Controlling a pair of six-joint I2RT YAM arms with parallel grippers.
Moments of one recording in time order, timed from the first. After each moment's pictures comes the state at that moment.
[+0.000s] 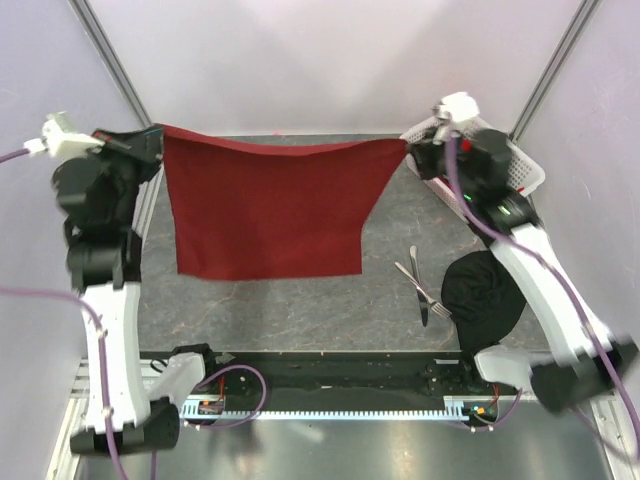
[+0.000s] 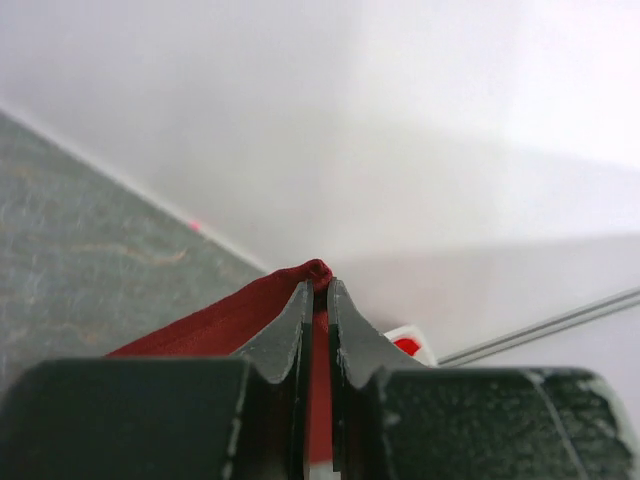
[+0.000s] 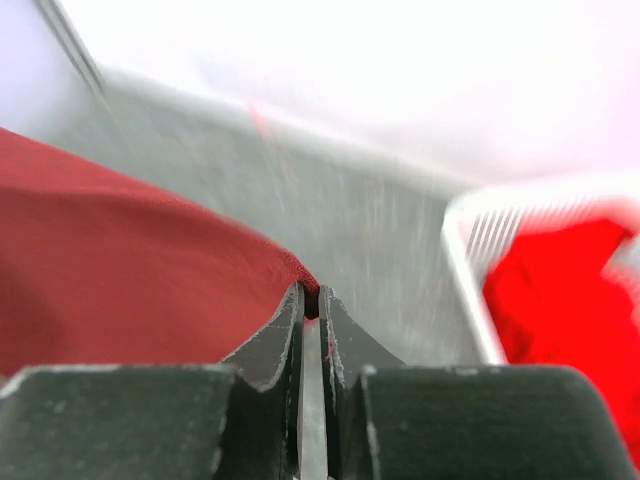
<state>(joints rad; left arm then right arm) 0.13 1.01 1.37 -0.32 0.06 -0.81 0.32 1.35 1.31 -0.21 -0.11 0.01</state>
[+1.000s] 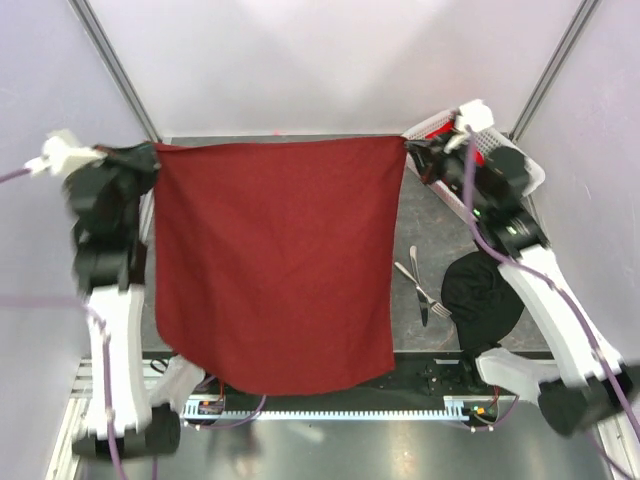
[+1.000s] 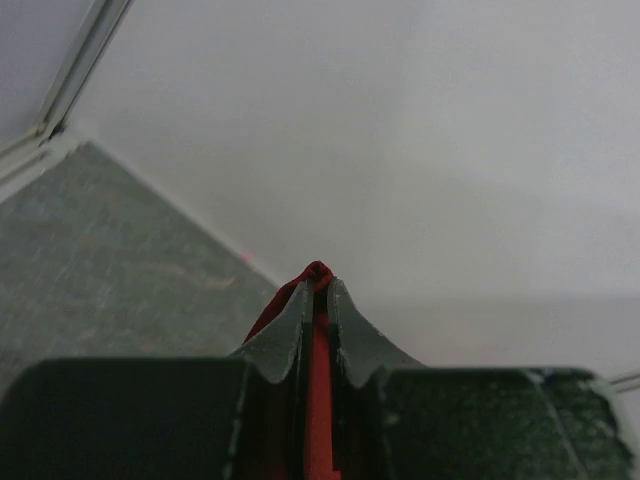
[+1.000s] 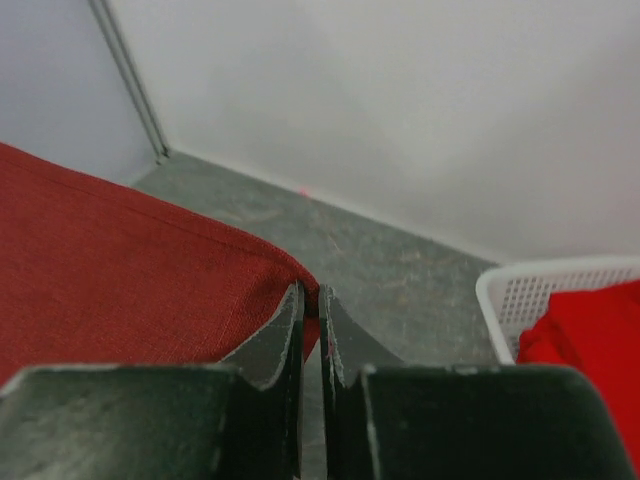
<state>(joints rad) 0.13 0.85 1.36 -0.41 -0.12 -0.78 0.34 1.04 1.23 -0.05 -0.21 0.07</state>
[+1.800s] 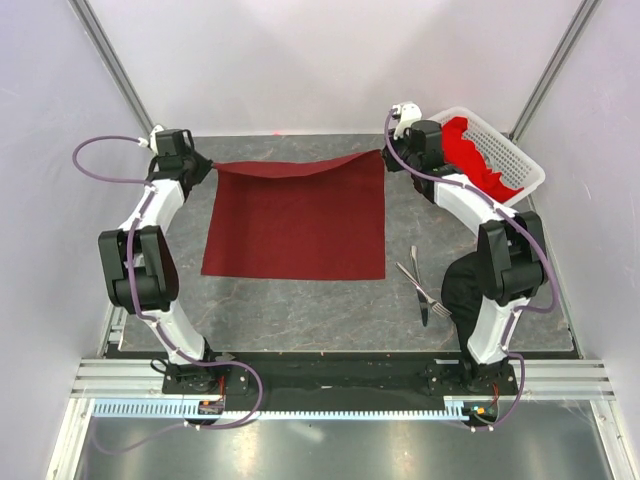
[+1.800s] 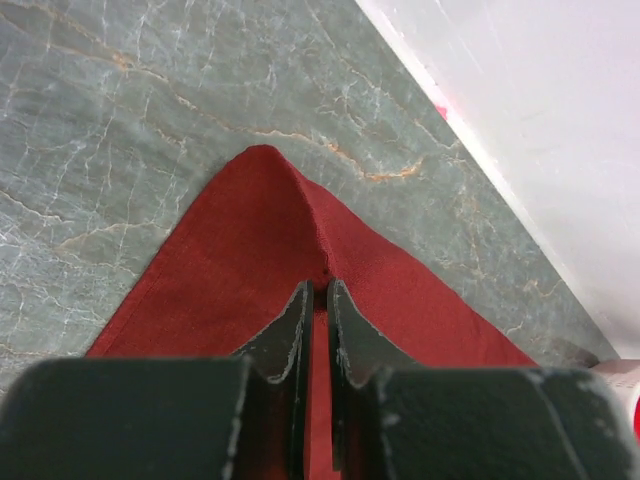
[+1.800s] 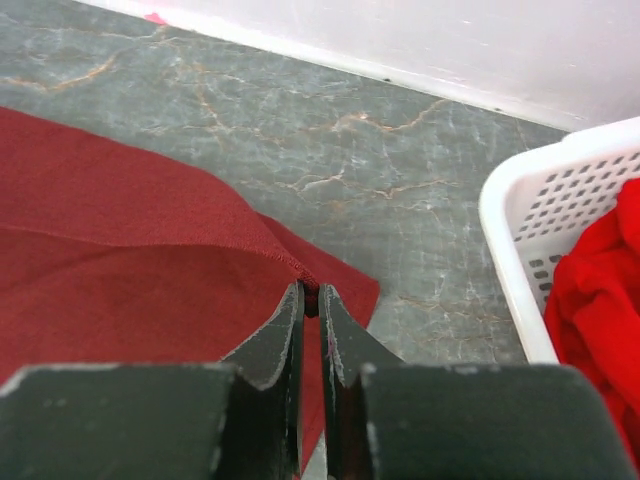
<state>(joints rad) 0.11 1.79 1.36 -0.13 -0.01 -0.76 0.27 1.88 1.43 0.09 -0.12 0.03</state>
